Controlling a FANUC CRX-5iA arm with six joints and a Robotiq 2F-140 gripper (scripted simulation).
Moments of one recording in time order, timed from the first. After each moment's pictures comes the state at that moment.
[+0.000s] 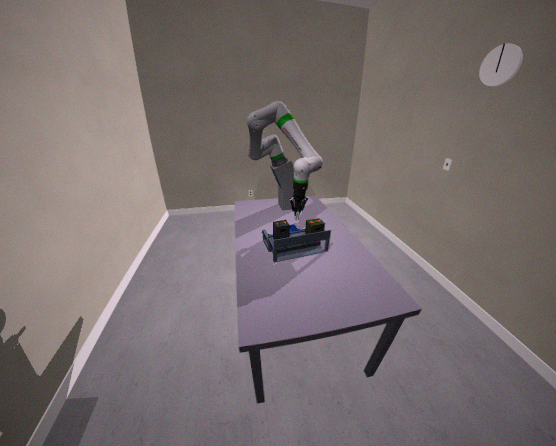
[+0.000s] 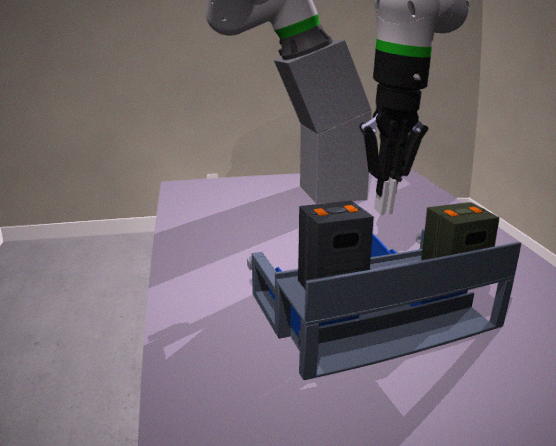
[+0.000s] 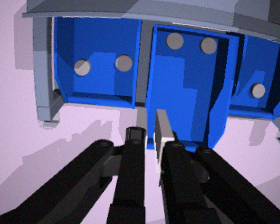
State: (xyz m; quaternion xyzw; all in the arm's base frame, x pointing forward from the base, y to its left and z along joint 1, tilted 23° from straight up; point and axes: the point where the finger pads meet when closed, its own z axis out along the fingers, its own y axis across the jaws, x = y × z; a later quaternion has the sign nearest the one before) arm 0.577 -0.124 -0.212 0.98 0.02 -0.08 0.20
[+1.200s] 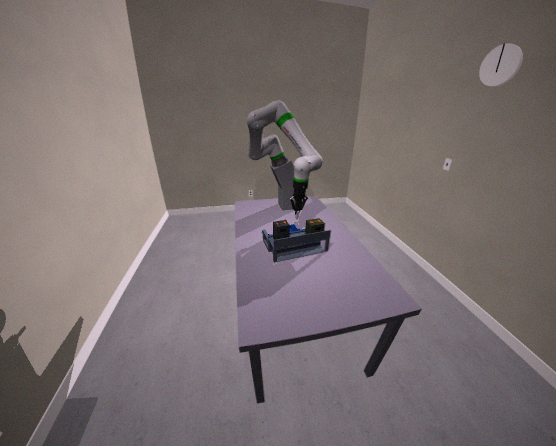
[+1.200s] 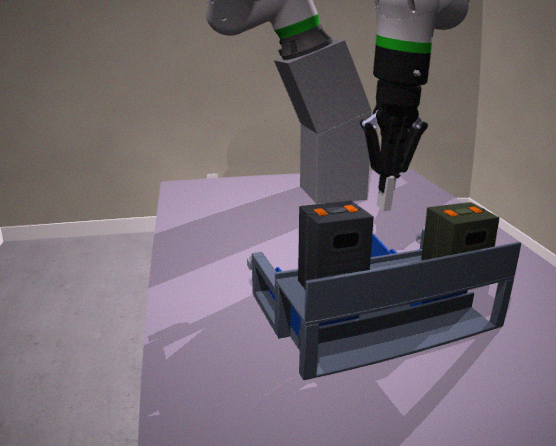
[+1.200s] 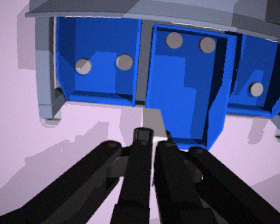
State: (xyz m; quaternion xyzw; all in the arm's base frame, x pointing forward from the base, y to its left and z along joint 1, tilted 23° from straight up) arm 0.577 -0.121 -0.205 0.98 0.02 -0.08 0.20
